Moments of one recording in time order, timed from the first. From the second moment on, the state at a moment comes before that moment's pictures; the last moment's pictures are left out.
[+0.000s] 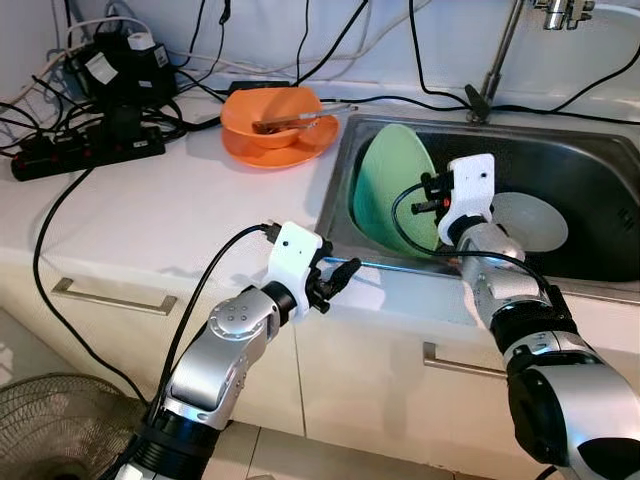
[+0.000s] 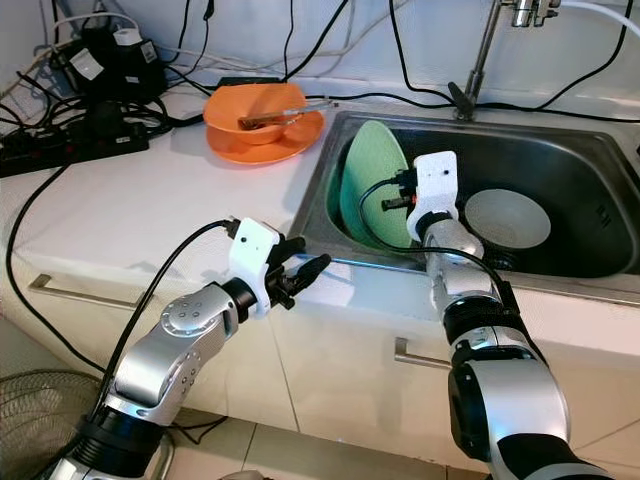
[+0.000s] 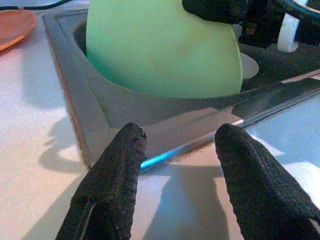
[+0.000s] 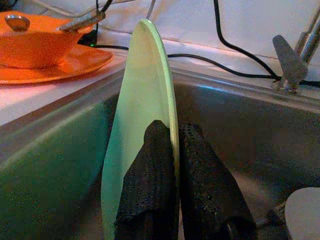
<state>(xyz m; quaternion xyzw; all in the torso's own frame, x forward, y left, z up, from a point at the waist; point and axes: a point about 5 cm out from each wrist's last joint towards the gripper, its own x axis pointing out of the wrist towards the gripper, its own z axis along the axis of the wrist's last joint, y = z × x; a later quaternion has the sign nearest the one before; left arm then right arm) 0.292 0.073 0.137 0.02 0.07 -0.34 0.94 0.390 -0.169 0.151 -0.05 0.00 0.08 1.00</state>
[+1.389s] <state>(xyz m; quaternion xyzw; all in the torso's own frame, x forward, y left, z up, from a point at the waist) 0.298 0.077 0.144 0.01 0.03 -0.29 0.96 0.388 -0.159 0.190 0.00 -0.12 0.07 0.99</state>
